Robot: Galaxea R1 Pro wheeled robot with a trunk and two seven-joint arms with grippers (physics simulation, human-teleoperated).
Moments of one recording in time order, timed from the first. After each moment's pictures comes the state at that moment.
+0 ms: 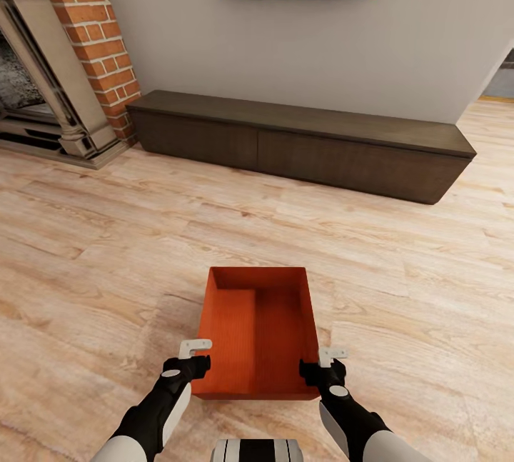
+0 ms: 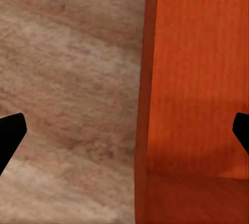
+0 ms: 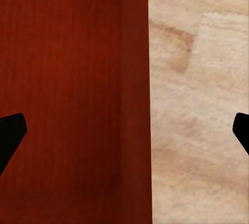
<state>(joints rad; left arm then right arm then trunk) -0.51 -0.11 -0.03 -0.59 0.02 0.21 0.19 -0.59 0.10 0.17 -0.31 -0.08 -0.10 -0.21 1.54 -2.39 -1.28</state>
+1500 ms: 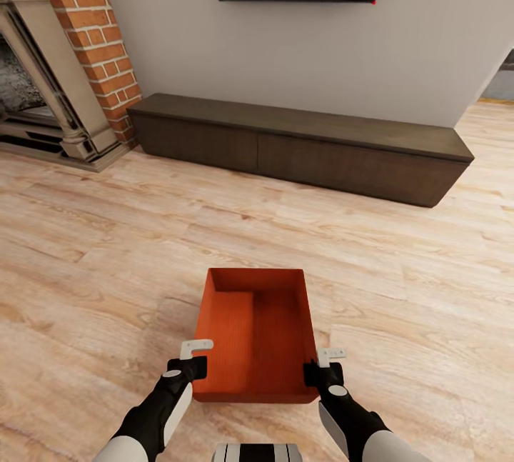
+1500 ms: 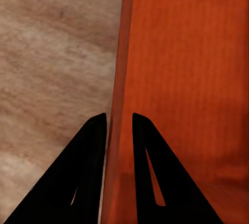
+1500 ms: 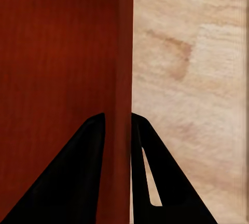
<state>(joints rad) -0.51 -0.11 -0.03 -0.59 0.04 0.21 0.19 -0.59 0.10 0.18 -0.31 -0.07 -0.09 -0.21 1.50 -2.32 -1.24</state>
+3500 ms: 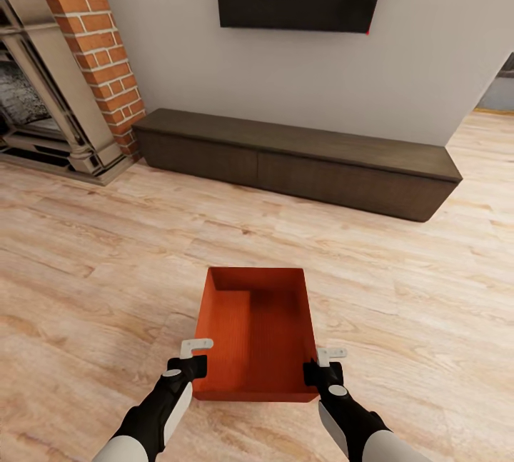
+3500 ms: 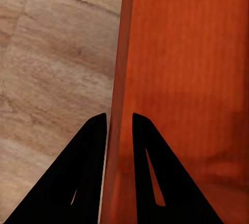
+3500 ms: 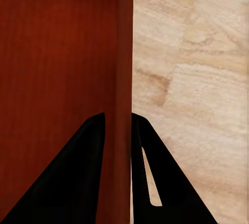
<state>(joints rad) -0.51 -0.12 -0.02 -0.60 0.04 0.21 0.18 -0.59 0.10 0.18 -0.31 -0.08 -0.10 -0.21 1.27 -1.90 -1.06</state>
